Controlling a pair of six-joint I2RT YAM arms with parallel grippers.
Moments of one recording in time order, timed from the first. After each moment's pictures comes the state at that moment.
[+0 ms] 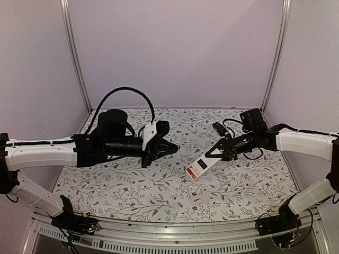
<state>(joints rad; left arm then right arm) -0.99 1.33 0.90 0.15 0.32 0.30 0.52 1.39 0.85 -0.21 -0.99 0.56</state>
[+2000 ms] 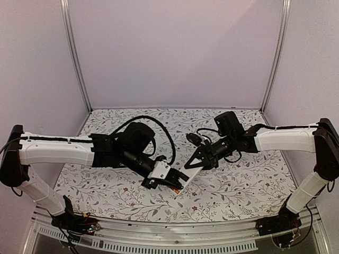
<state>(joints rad) -1.07 1.49 1.01 -0.23 0.61 0.86 0.75 1.61 0.99 -0.11 -1.12 0.75</state>
